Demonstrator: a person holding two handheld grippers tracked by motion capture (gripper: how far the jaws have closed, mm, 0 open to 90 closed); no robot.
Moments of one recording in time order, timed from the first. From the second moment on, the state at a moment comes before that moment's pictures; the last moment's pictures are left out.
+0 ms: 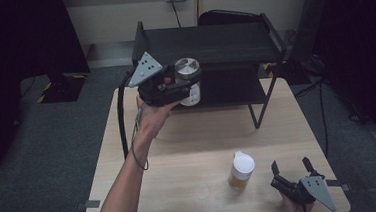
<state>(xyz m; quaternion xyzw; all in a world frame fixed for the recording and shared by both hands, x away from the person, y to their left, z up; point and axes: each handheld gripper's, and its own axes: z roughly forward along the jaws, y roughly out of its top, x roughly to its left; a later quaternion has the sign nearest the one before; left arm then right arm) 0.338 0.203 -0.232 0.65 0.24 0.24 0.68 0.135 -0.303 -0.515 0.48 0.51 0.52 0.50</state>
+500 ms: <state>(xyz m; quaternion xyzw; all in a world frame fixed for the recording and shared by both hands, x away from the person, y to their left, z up) 0.390 0.201 -0.189 0.64 0.23 0.23 0.69 0.136 -0.305 -0.516 0.48 0.51 0.52 0.49</state>
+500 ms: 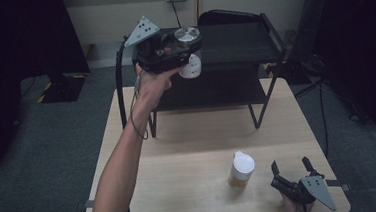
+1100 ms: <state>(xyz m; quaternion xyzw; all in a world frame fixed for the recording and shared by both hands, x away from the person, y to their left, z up) 0.421 0.169 -0.194 0.62 0.30 0.31 0.65 0.136 -0.307 -0.516 0.47 0.51 0.52 0.49</state>
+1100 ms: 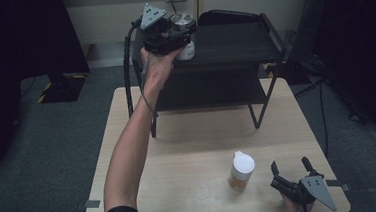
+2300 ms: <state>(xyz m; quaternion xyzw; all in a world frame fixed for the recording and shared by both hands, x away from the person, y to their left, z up) 0.397 0.163 -0.215 0.57 0.32 0.36 0.66 0.135 -0.307 -0.518 0.47 0.51 0.53 0.49</state>
